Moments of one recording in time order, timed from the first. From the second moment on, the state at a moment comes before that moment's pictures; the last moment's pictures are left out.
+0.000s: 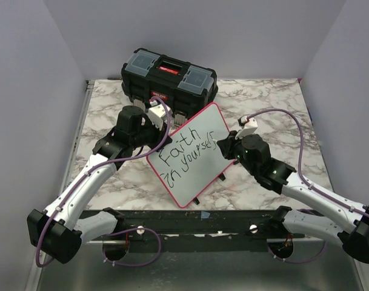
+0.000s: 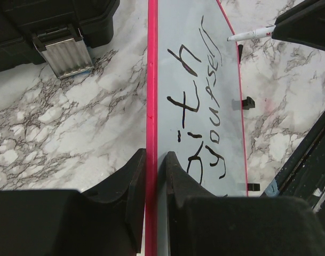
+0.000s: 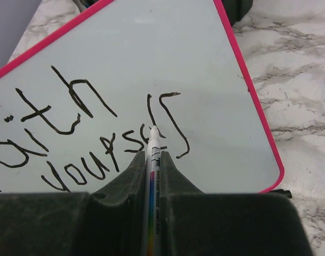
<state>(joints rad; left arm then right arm) -0.47 1.10 1.03 -0.45 0.38 0.06 0.80 0.98 0.71 -0.07 0.35 0.43</state>
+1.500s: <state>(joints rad) -0.47 1.10 1.03 -0.46 0.38 0.06 0.80 1.12 0.72 0.07 0.47 0.41</state>
